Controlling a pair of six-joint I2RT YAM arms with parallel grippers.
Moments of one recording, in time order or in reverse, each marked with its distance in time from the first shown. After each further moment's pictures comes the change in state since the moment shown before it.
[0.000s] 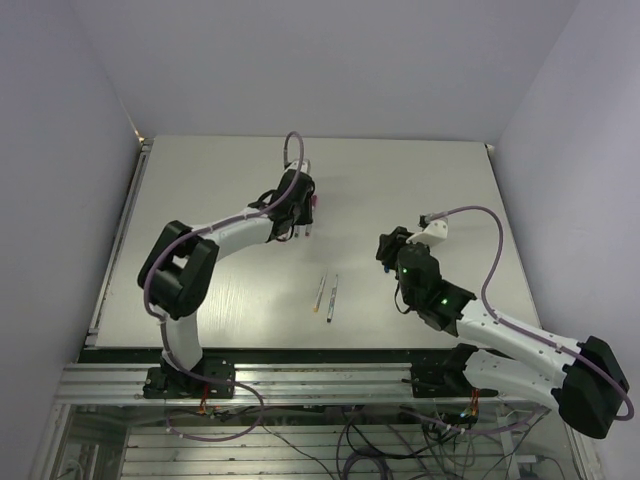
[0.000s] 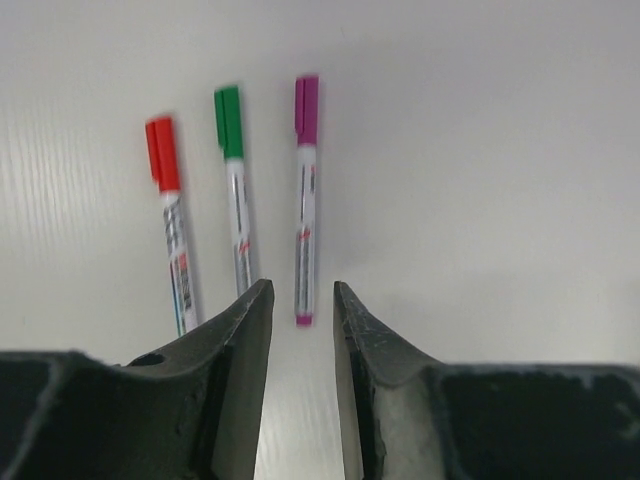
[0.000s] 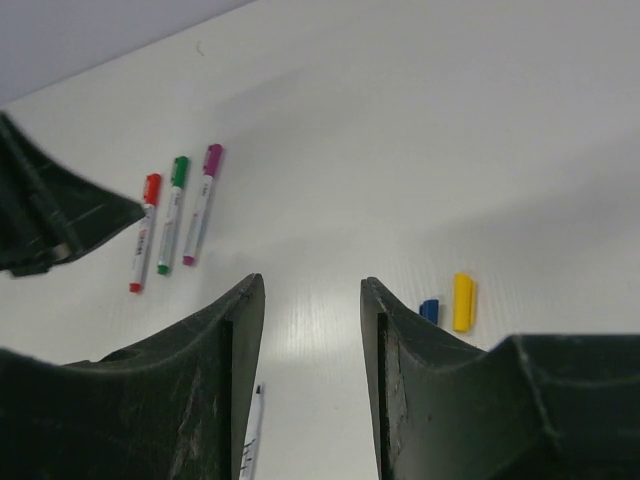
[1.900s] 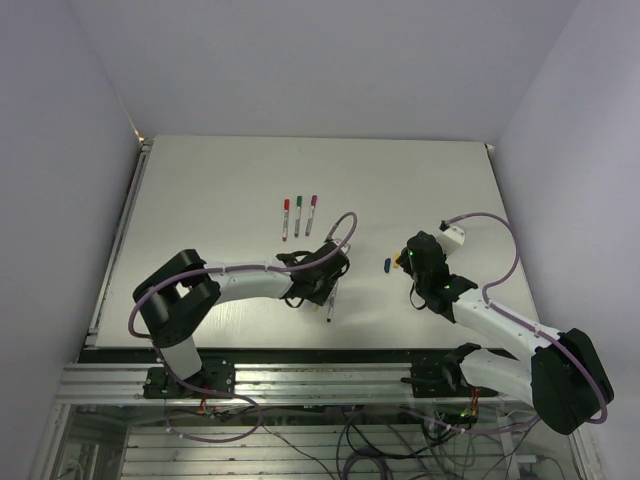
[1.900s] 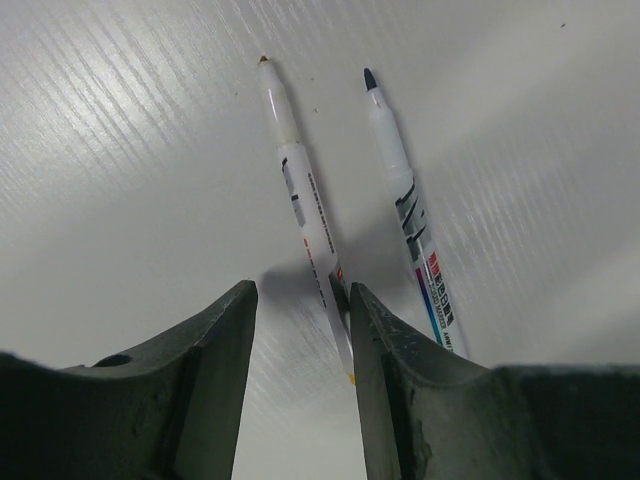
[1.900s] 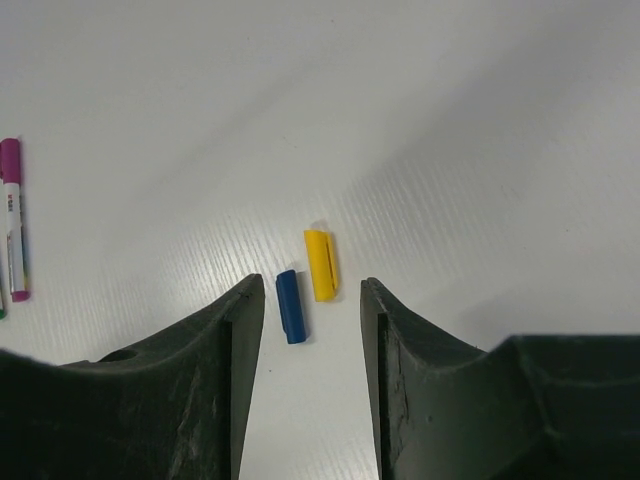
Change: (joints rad) left arm -0.401 -0.171 -0.295 -0.264 -0.019 0.035; right arm -0.300 0.124 -0.050 -0.165 -0.153 0.219
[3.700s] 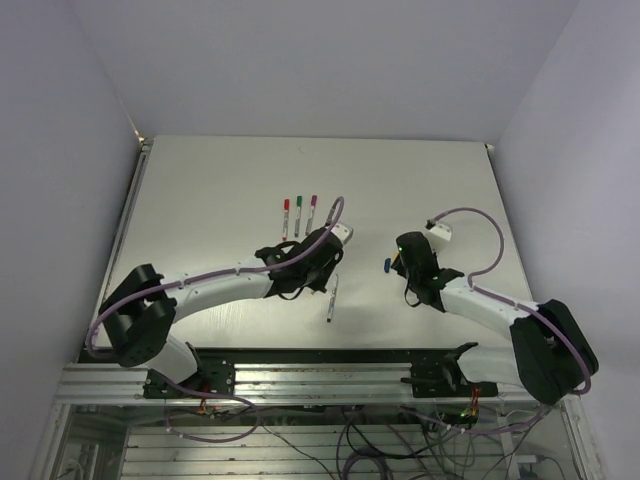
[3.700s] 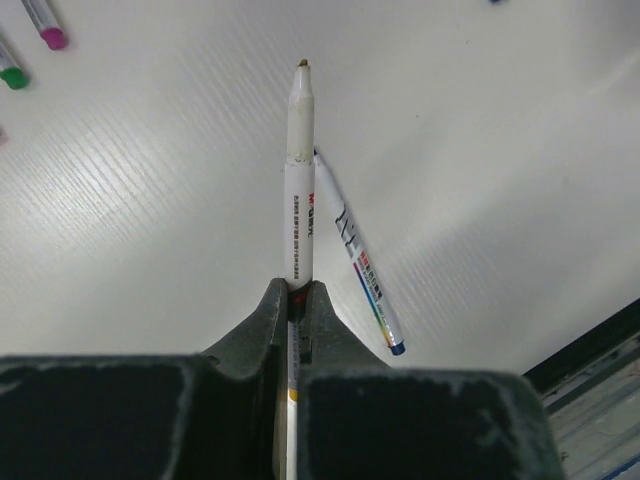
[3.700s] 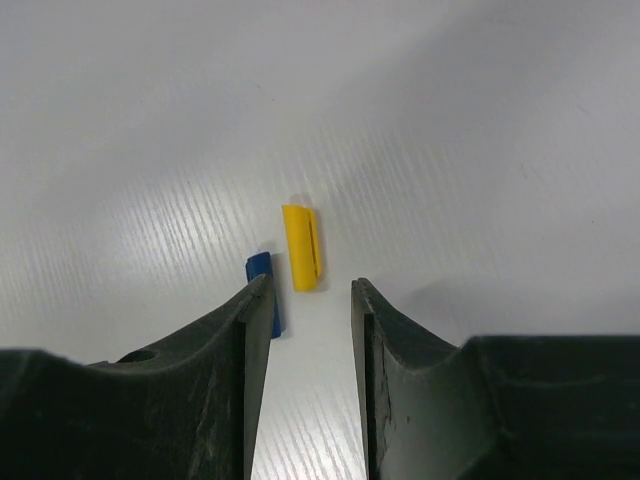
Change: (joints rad) left arm 0.001 -0.177 0.038 -0.025 0.039 0.046; right arm 0.000 0.157 0.025 0.014 -0.048 -0.042
